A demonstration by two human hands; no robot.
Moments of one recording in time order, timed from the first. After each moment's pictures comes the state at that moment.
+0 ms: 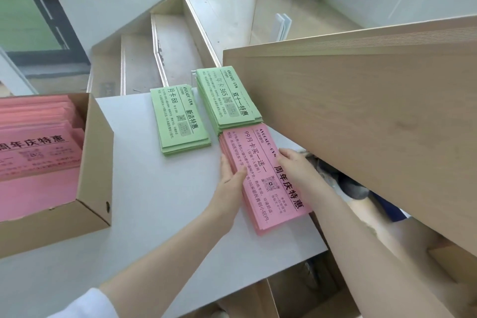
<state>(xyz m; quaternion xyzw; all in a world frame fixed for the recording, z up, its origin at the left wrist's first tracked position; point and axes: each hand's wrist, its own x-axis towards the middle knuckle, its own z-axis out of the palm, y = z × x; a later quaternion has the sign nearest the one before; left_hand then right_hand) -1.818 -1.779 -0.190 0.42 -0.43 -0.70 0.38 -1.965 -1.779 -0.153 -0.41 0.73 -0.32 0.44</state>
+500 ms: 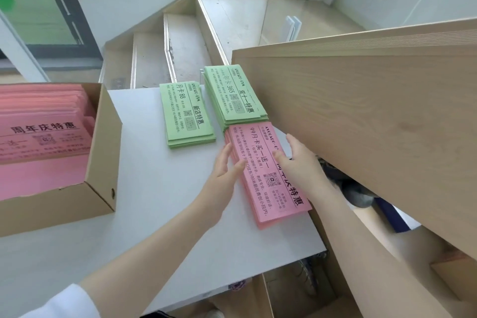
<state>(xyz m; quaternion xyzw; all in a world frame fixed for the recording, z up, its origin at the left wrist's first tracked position) -1.796 -1.774 -0.170 0.43 -0.47 -0.67 0.38 -1.953 -1.763 -0.121 -0.55 0.74 -0.26 0.30</state>
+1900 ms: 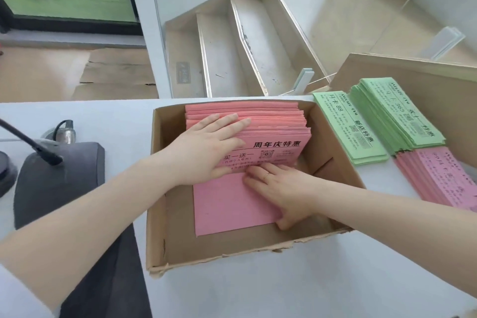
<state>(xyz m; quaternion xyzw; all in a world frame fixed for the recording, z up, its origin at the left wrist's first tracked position) -1.353 -1.905 -0.120 0.35 -0.94 -0.02 0.00 -1.563 -1.861 -0.141 -0.89 0.36 0.26 0.05</state>
